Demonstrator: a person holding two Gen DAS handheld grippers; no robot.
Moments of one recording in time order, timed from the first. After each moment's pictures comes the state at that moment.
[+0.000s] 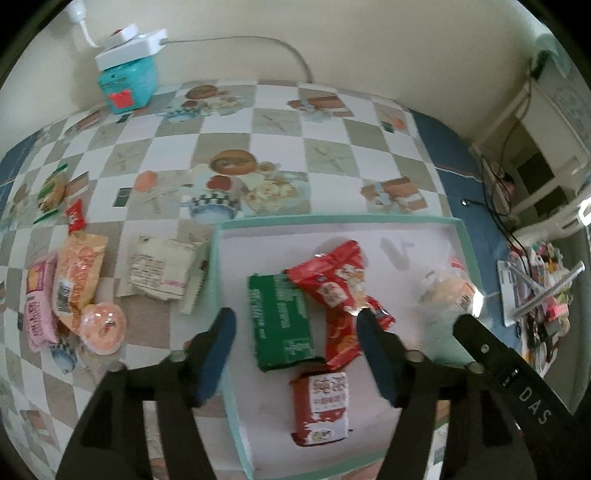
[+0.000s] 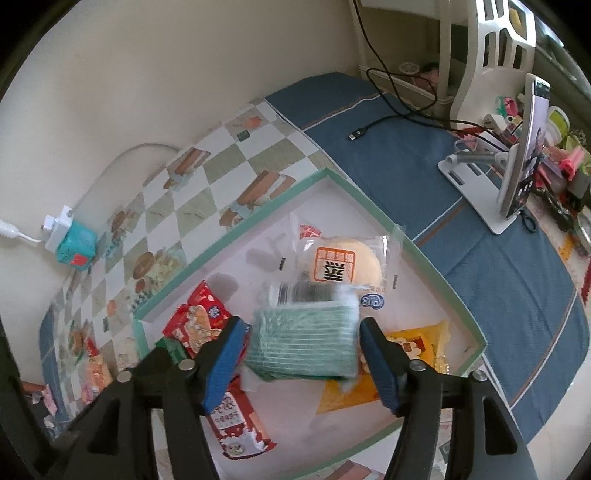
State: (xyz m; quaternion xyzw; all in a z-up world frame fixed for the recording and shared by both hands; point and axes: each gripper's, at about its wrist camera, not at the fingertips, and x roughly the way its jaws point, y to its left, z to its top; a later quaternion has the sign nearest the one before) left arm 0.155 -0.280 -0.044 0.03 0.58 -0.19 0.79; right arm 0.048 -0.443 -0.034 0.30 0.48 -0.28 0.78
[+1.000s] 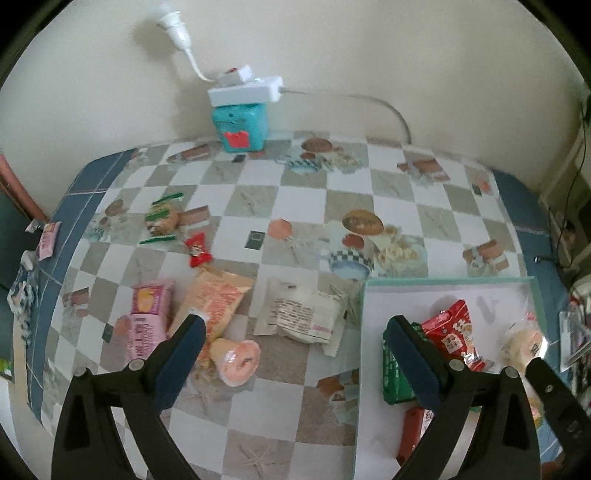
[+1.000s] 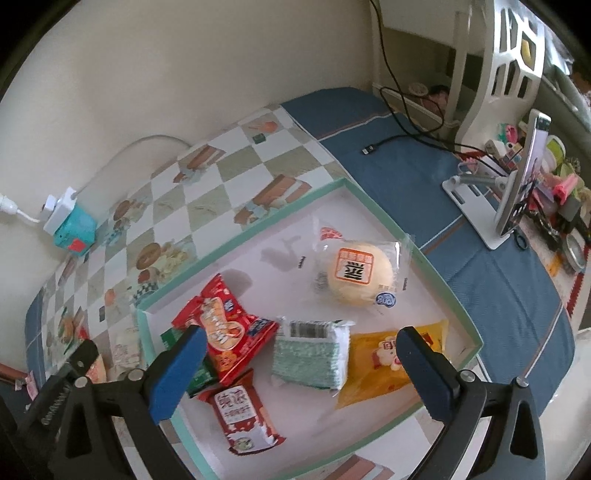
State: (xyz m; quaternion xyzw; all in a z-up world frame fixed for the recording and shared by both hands) left arm 0.172 -0.204 -0.010 0.05 0.50 -0.06 0.86; right arm 0.057 -0.409 -0.014 0.25 0.47 -0.28 0.79
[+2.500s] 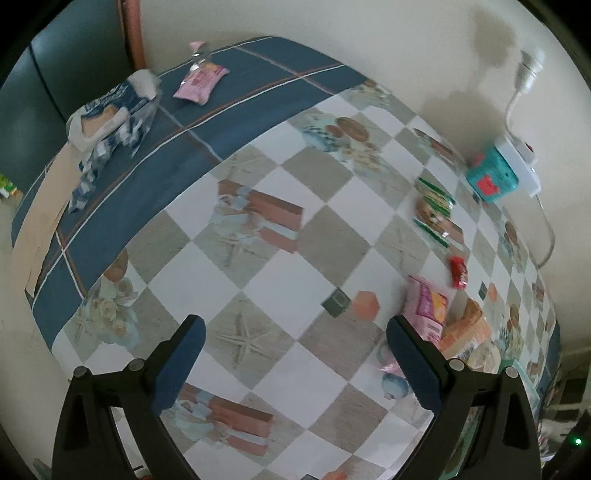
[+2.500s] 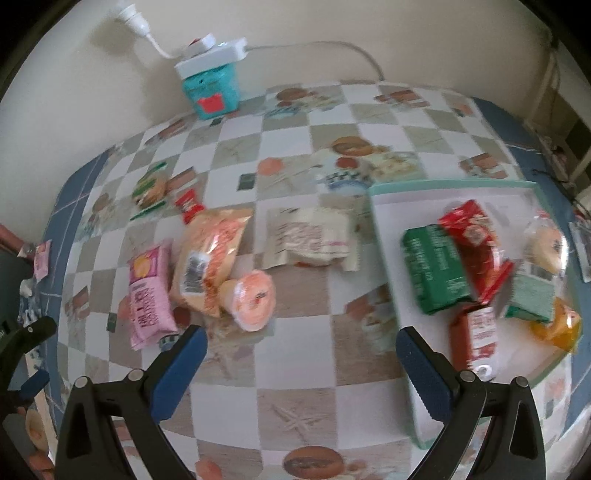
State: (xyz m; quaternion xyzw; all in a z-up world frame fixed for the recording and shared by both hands) left arm 0.184 0.115 -0.044 -0.20 0.57 0.11 0.79; right arm 0.136 -0.184 -0.055 0.15 0.55 -0.11 0.82
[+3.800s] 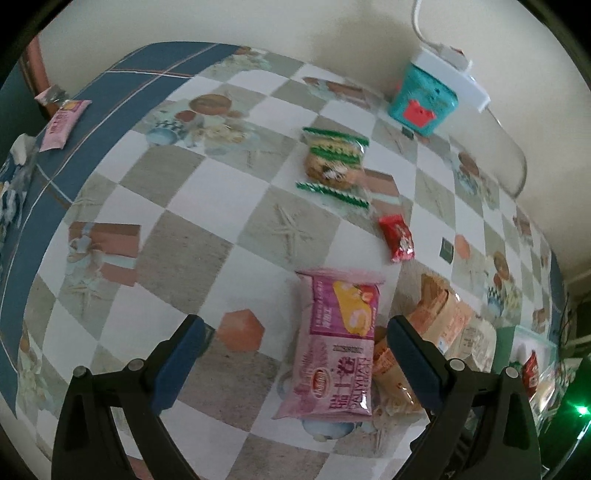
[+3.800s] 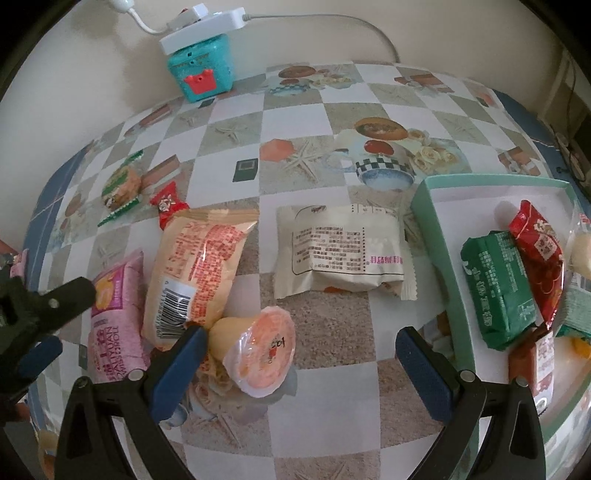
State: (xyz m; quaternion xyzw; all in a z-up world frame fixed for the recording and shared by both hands) left arm 0.243 0.008 -0.086 -0.10 0.58 -0.03 0.81; right arm 0.180 -0.181 -0.109 0.14 0.55 -0.14 0.81
